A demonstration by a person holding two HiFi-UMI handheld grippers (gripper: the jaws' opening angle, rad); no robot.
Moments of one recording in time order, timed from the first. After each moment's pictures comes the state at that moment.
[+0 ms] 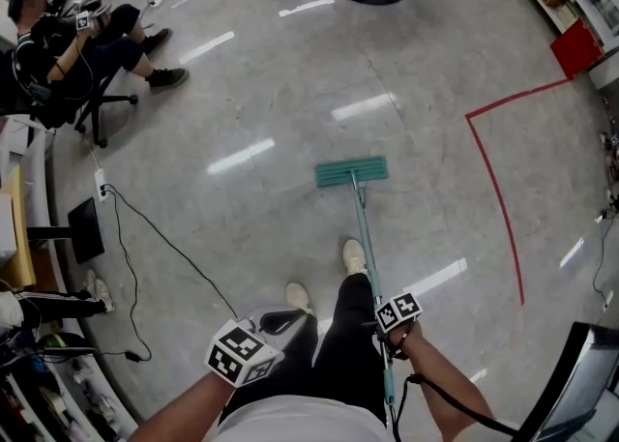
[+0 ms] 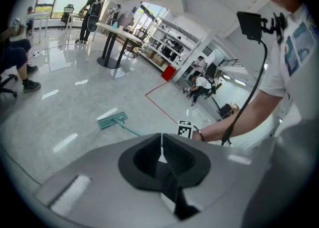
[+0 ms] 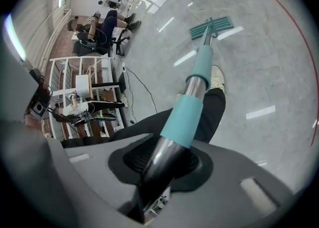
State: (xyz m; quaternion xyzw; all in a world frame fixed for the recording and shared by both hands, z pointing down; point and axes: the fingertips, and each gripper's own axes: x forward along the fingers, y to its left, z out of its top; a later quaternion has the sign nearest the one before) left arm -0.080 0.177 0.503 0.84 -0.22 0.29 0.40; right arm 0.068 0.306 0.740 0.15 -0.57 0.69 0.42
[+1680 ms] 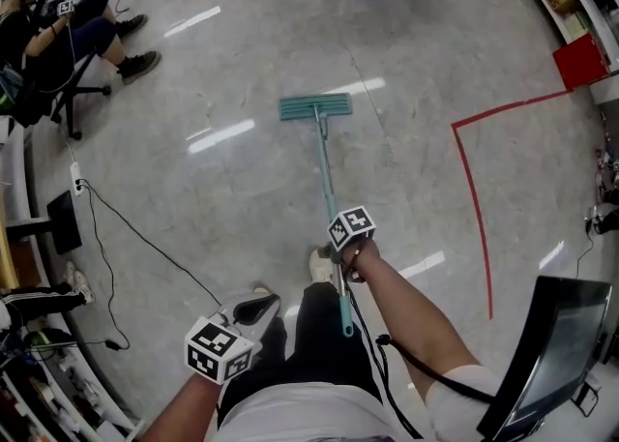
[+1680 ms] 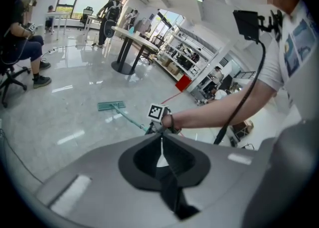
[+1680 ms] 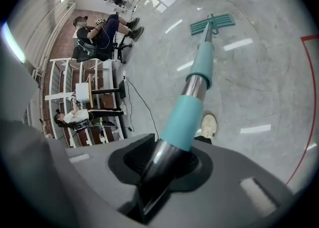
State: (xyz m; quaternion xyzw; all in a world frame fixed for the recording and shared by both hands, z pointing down) left arm -0.026 0.057 0.499 0.80 -0.31 0.26 0.43; right arm 0.065 0.020 0.769 0.13 -0.59 0.66 0.45
